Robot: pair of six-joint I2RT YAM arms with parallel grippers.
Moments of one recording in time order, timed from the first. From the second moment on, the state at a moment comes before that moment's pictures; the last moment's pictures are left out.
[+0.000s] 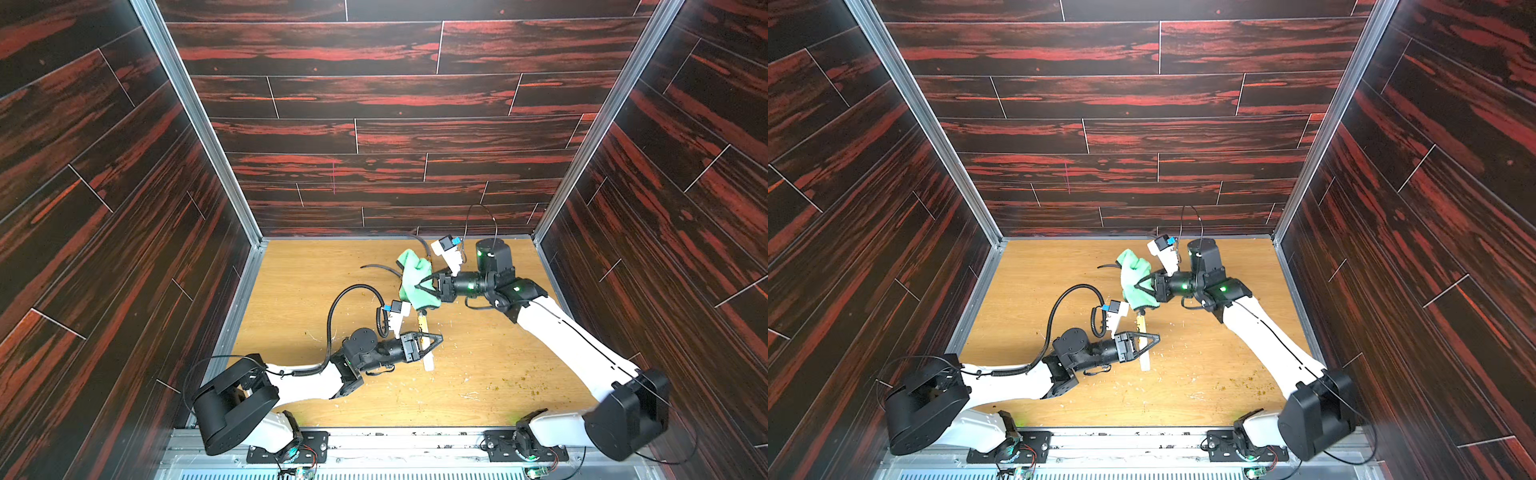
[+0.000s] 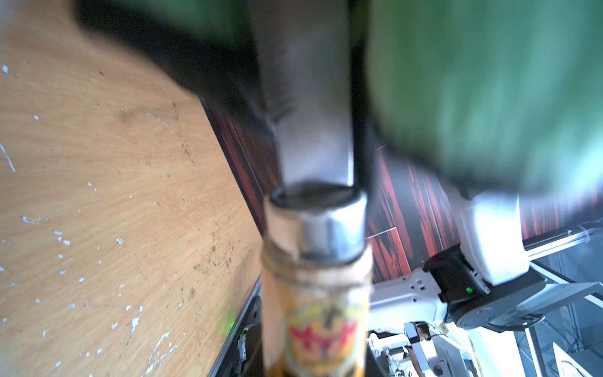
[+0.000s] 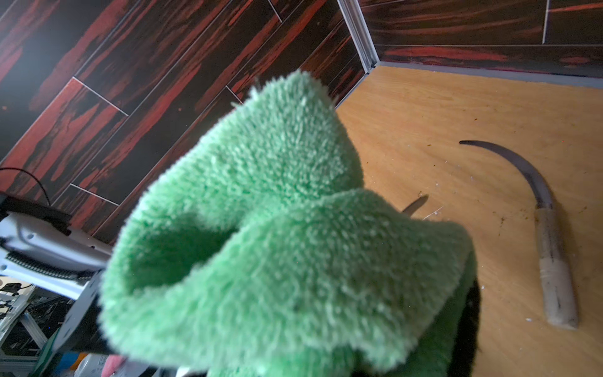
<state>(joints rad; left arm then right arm) -0.95 1.42 0.53 0.97 0.40 -1.17 0.47 1.41 1.22 -0.30 -0.79 0.25</state>
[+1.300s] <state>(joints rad) -0.97 1.21 0.53 0.69 0.42 -0.97 0.34 1.13 1.02 -0.32 -0.79 0.27</state>
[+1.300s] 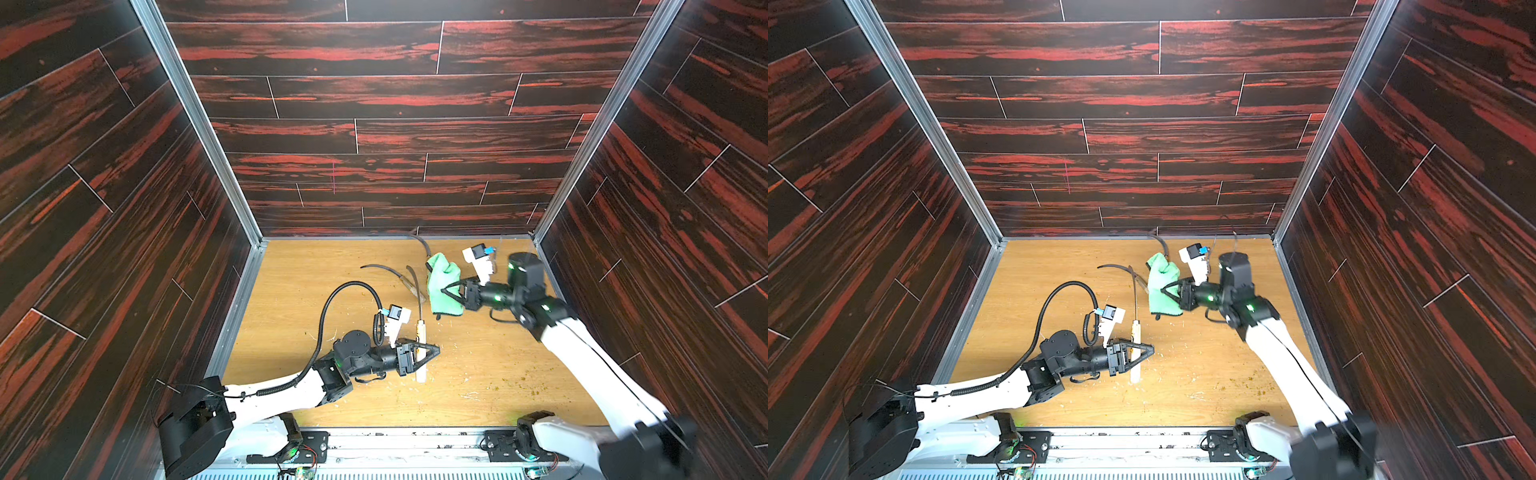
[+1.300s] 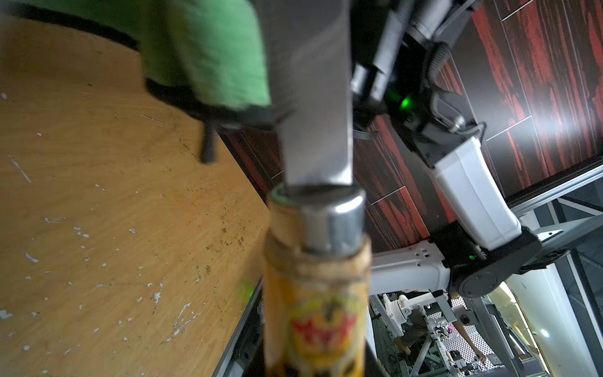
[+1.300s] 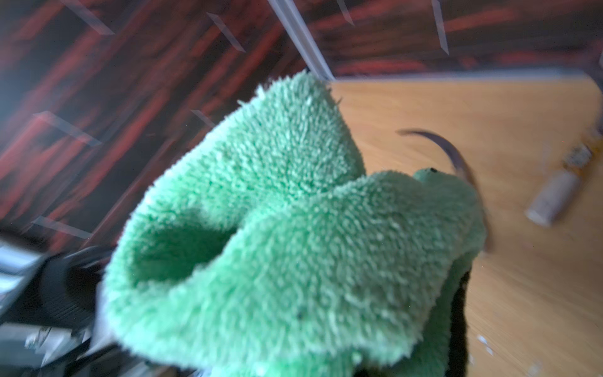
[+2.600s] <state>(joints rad) -0.95 1.38 0.58 0.91 0.44 -1.08 0.45 1.26 1.09 -0.15 -0.90 0.38</state>
